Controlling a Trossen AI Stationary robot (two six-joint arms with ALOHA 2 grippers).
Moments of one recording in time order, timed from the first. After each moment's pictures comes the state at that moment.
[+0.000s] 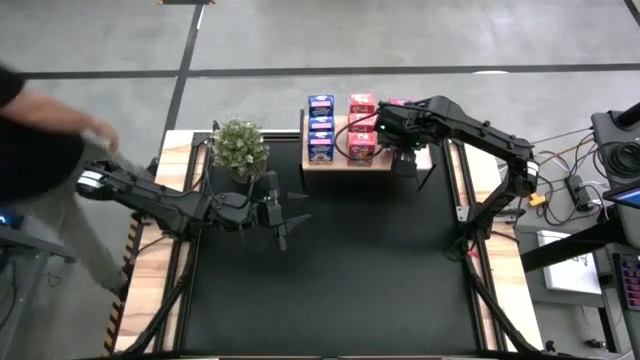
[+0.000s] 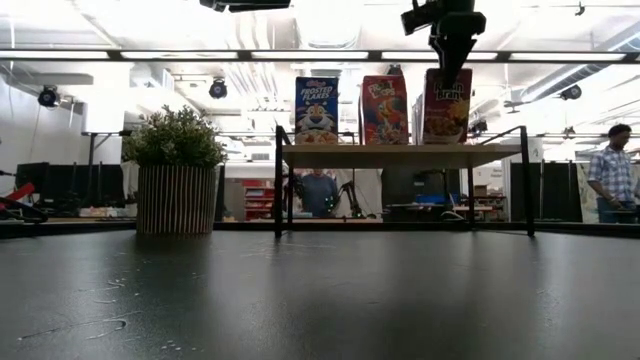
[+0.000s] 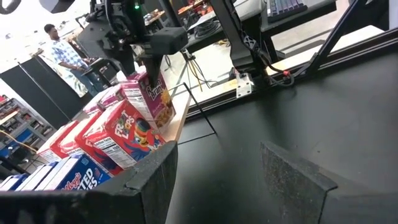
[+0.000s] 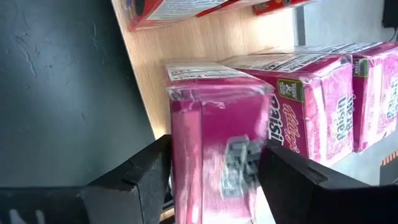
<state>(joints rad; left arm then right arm) -0.23 1.20 0.83 0.18 -0.49 0.39 -0.38 1.60 1.83 -1.57 0.34 -0.21</state>
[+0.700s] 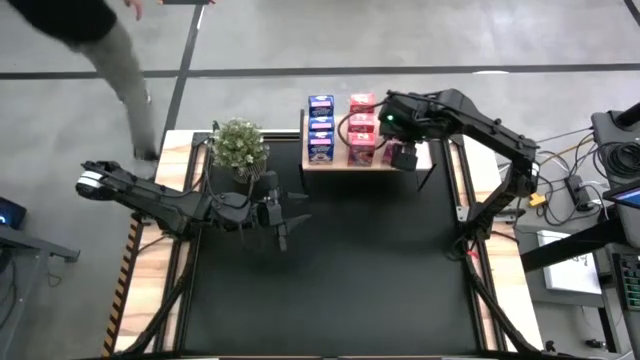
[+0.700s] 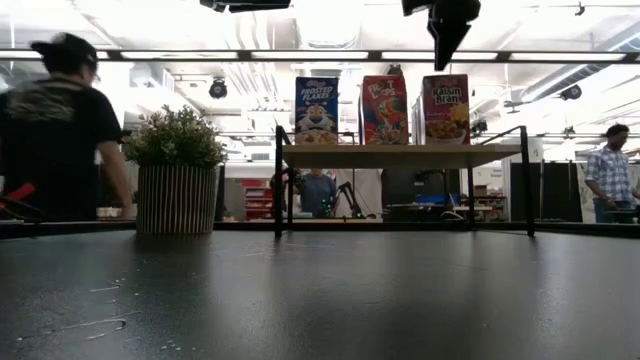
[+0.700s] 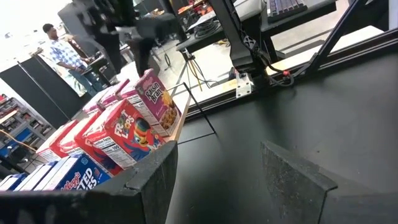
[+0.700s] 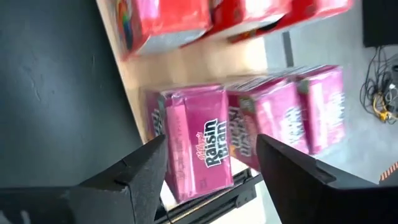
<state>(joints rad) -0.23 1.20 0.84 0.18 -0.49 0.38 -0.38 1.60 1.93 -1.57 0.34 -0.24</state>
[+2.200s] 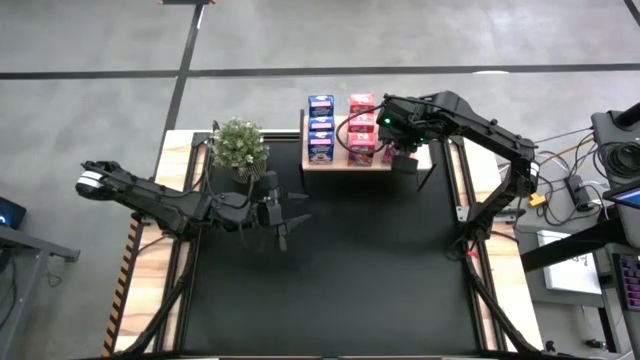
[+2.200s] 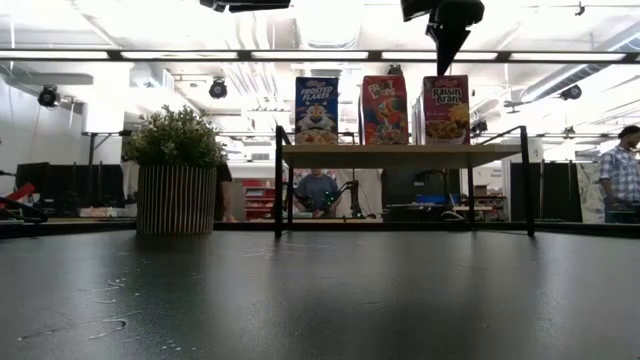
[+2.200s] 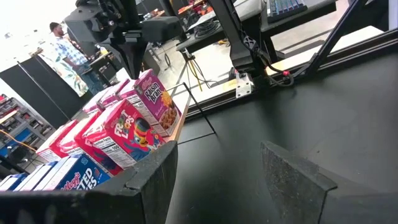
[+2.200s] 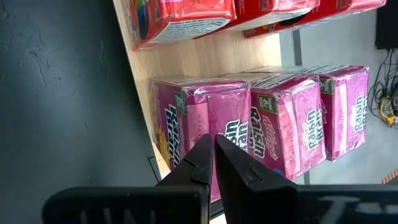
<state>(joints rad) -0.23 1.20 0.84 0.18 -0.49 0.38 -0.38 1.60 1.90 -1.57 0.32 -0.26</state>
